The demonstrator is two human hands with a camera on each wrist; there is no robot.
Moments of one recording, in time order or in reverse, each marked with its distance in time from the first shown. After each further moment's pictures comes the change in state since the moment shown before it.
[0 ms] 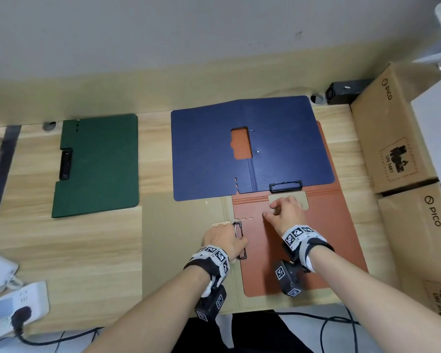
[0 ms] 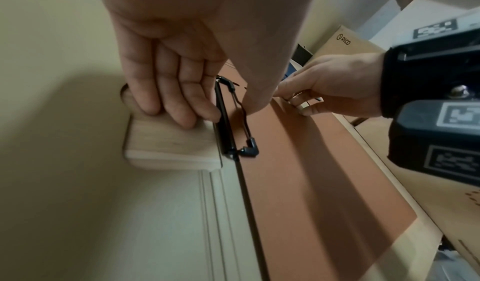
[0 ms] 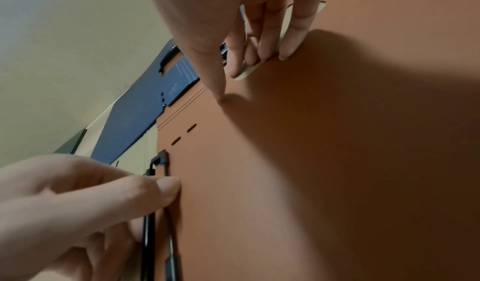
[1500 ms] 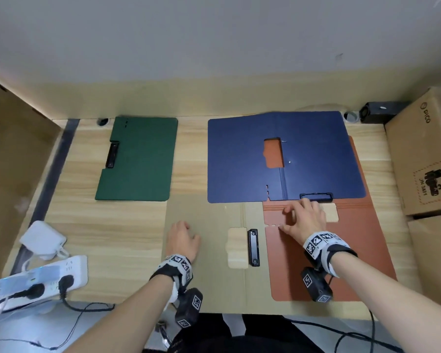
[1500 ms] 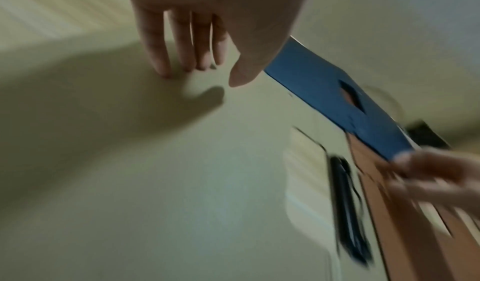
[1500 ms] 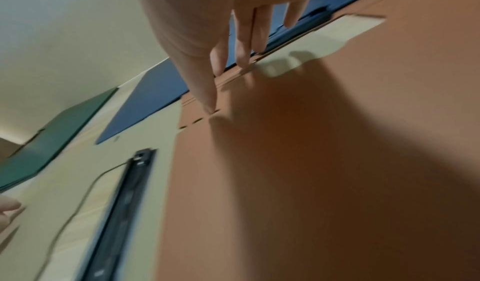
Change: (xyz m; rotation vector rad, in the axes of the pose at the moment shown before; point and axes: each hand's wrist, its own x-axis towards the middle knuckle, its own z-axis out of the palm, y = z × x) left_hand -0.049 -0.145 -0.024 -0.418 0.281 -0.405; right_hand -0.004 -0.020 -0.003 -0.331 -0.014 -0.263
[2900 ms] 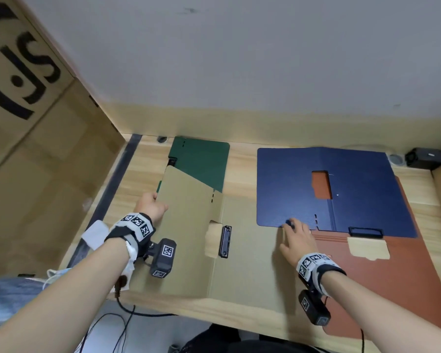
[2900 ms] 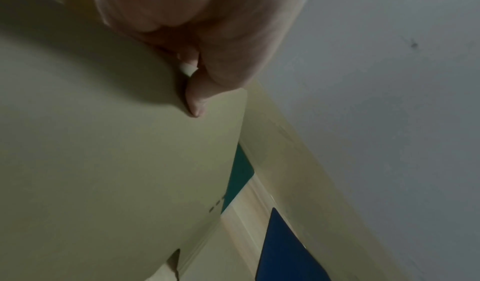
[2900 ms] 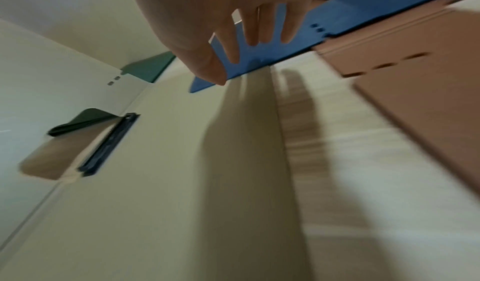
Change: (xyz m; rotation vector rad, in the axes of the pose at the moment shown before) left_hand 0.060 -0.082 -0.229 -0.401 0.174 -0.227; right_hand -0.003 -0.137 0.028 -0.095 -0.083 -0.202
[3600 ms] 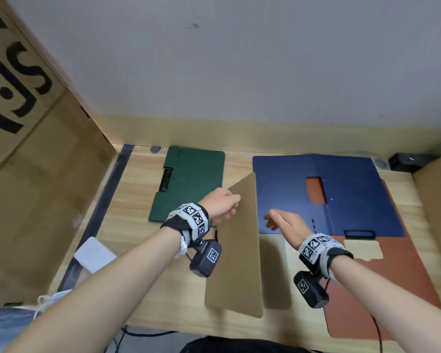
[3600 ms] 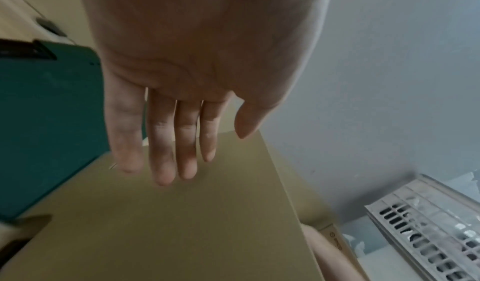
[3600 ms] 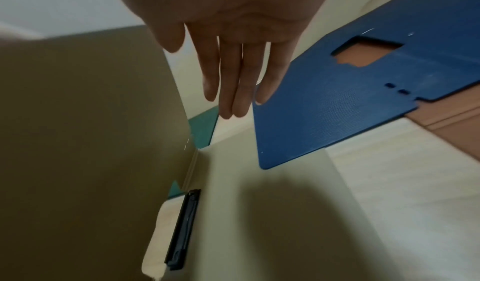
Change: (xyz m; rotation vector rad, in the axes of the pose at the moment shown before) left_hand -0.045 0.103 0.060 0.124 -0.645 0.355; right_hand 0.012 -0.051 -0.076 0.643 0.000 -0.057
